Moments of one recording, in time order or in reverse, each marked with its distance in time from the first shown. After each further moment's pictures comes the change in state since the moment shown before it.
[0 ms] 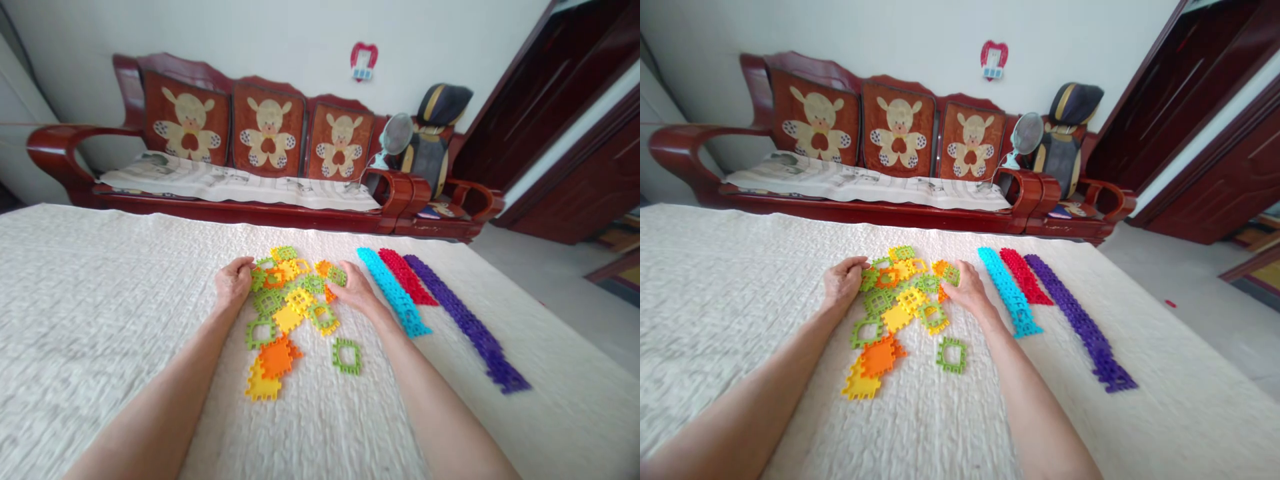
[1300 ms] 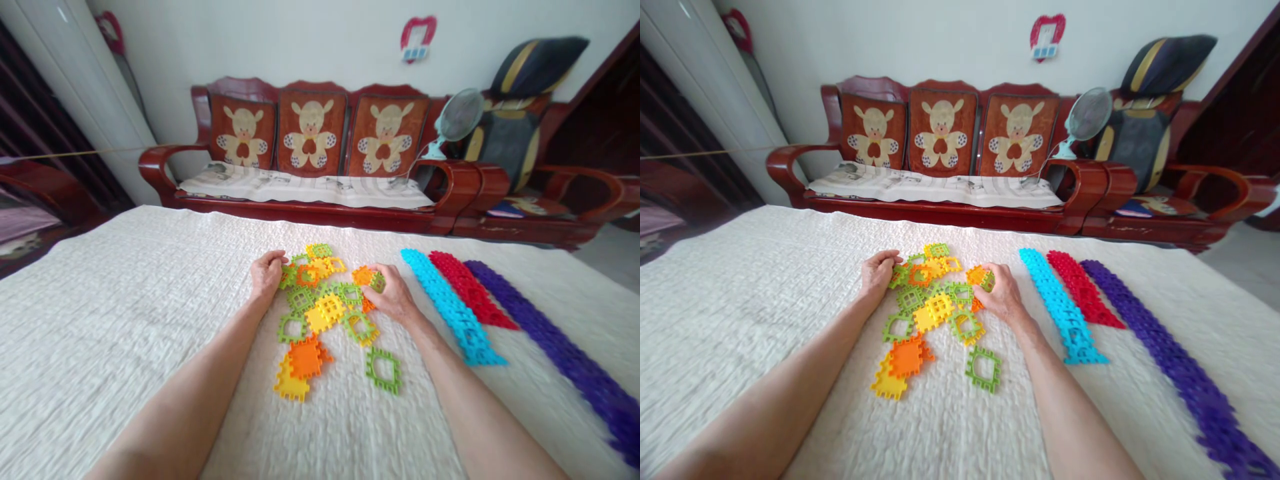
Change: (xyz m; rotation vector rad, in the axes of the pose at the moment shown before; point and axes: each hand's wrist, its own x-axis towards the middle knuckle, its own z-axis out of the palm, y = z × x) left_hand 0.000 0.010 -0.003 -0.177 0.051 -0.089; right_hand 0.001 0.013 0.016 0.160 0.134 -0.200
